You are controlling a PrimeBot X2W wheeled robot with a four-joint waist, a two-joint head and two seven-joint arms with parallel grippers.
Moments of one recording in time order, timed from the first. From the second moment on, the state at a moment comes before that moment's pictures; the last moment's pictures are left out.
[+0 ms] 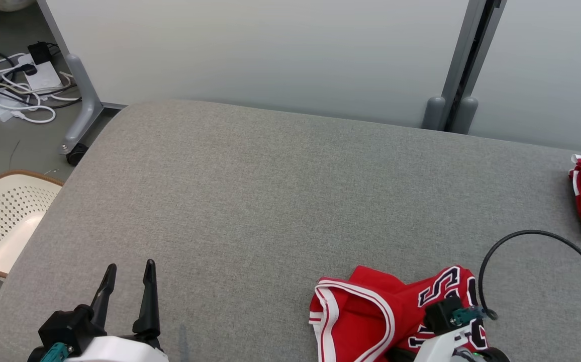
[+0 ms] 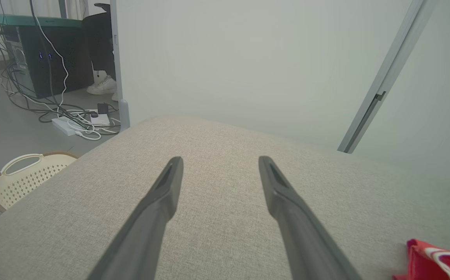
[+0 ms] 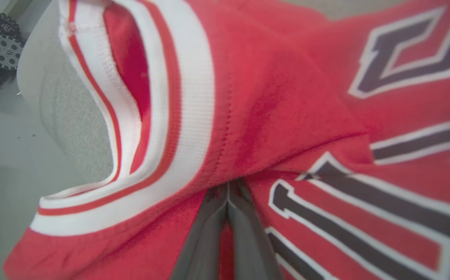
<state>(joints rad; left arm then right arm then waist) 0.03 0.20 -0.20 0.17 -0.49 0.11 -0.25 -0.14 -0.19 0.50 0.40 0.61 0.13 0.35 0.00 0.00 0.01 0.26</state>
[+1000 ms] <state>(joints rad) 0.03 0.21 -0.20 0.17 -0.50 0.12 -0.26 -0.24 -0.36 0.68 0.29 0.79 0.13 0.12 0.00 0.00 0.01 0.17</state>
